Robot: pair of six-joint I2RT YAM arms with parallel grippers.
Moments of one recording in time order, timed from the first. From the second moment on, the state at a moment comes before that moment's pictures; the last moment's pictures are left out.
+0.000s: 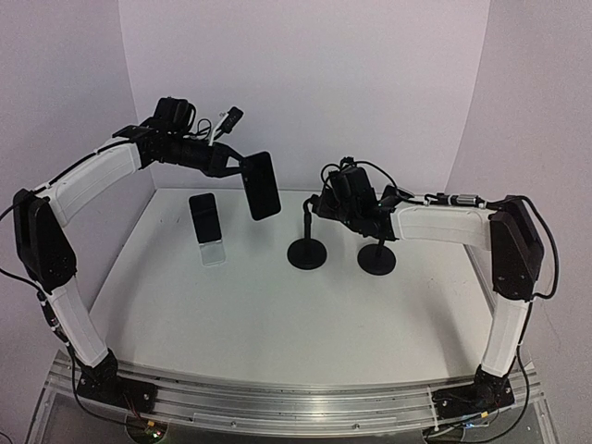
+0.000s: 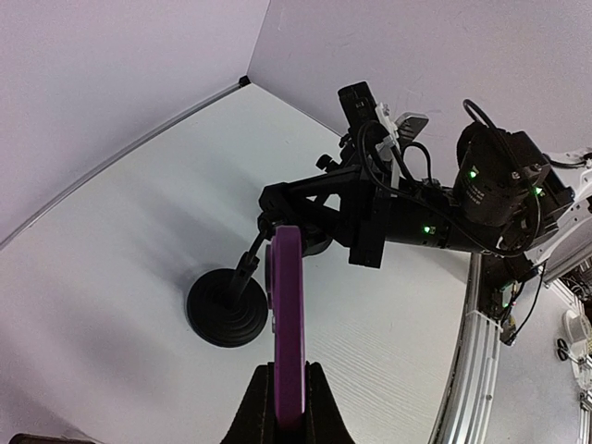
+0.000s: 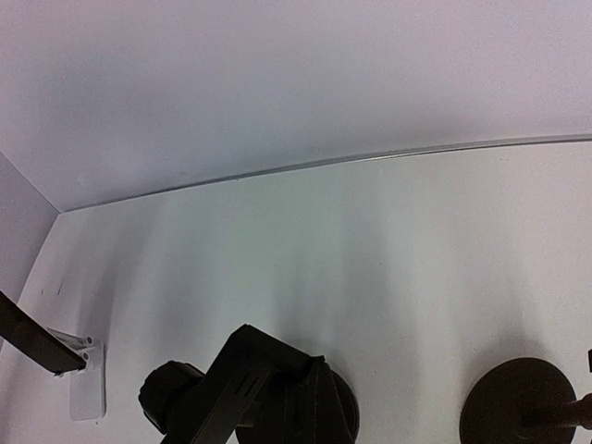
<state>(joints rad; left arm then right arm) -0.43 1.74 1.76 -0.58 0.76 0.06 0.76 1.92 1.45 -0.02 0.50 0.55</state>
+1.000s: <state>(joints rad) -0.43 1.73 1.65 -0.60 0.83 0.12 0.77 1.84 1.42 -0.06 0.38 0.46</state>
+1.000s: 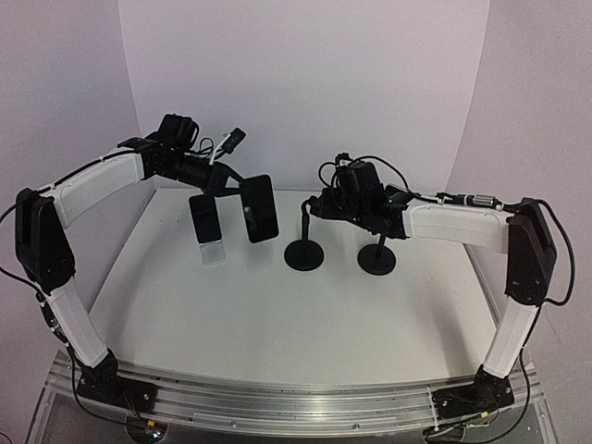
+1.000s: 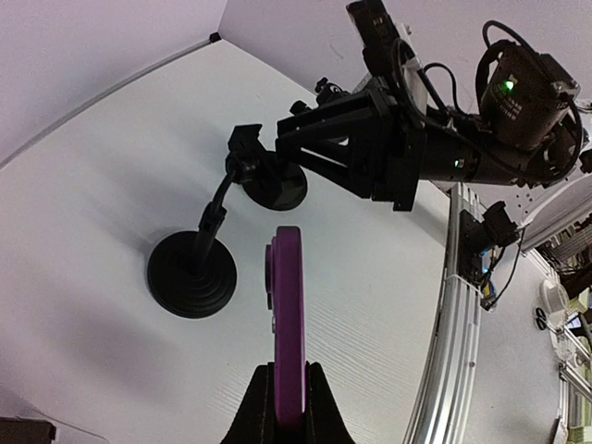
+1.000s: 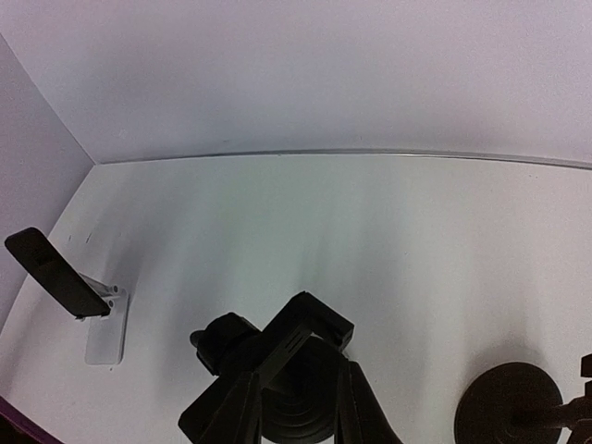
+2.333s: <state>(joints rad) -0.57 2.13 1.39 -0.51 1.13 -0.10 0.77 1.54 1.32 -0.22 0.07 0.46</state>
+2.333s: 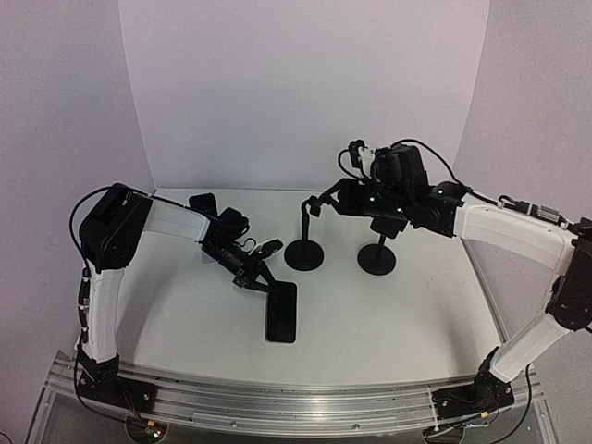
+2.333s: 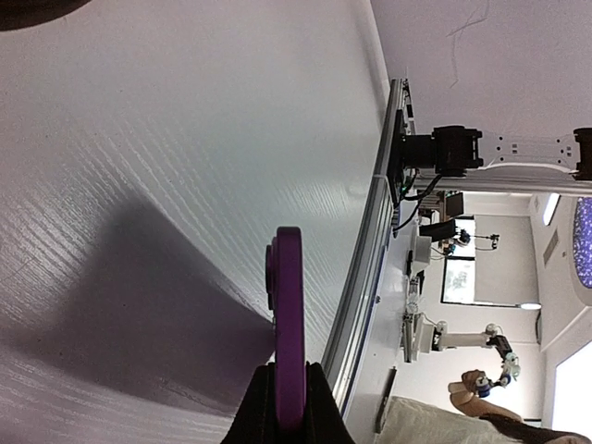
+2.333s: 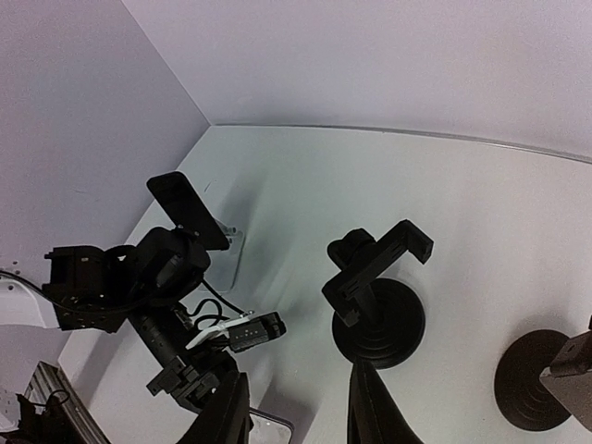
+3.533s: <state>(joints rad) -0.56 2.22 1.45 -0.60 1.01 -0.02 0.78 1.57 1.33 -0.23 0.03 0.48</state>
